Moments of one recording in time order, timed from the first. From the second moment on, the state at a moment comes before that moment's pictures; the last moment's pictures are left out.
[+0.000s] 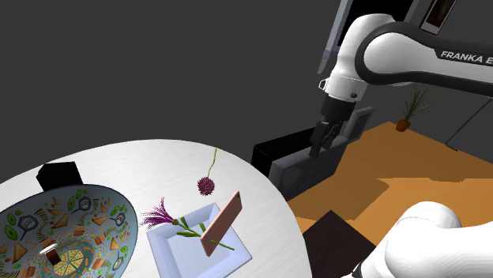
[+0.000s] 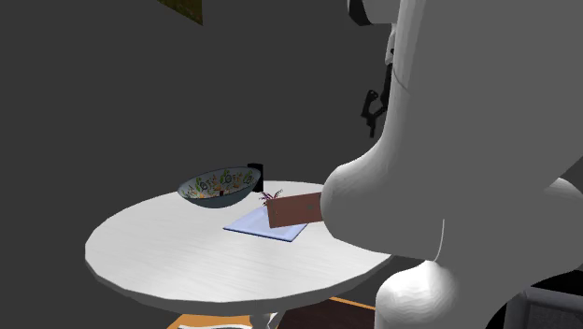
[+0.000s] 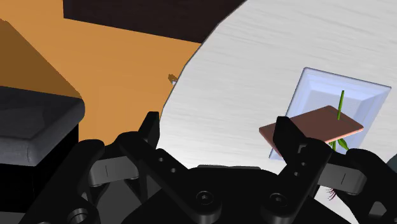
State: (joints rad) arm 0.00 -0.81 0.01 -2.44 0.11 1.57 -0.14
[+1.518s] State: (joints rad) arm 0.19 -0.21 0.31 -2.26 0.24 1.98 -0.03
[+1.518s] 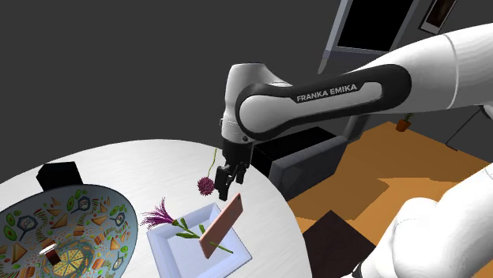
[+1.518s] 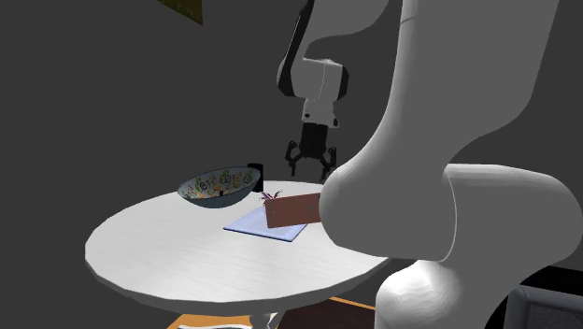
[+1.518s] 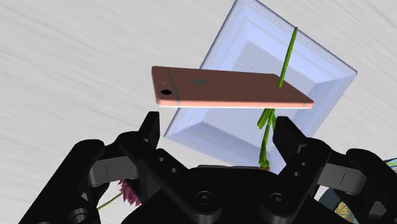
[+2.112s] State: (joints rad) arm 0.27 0.11 0.40 -2.05 0.16 2.08 0.04
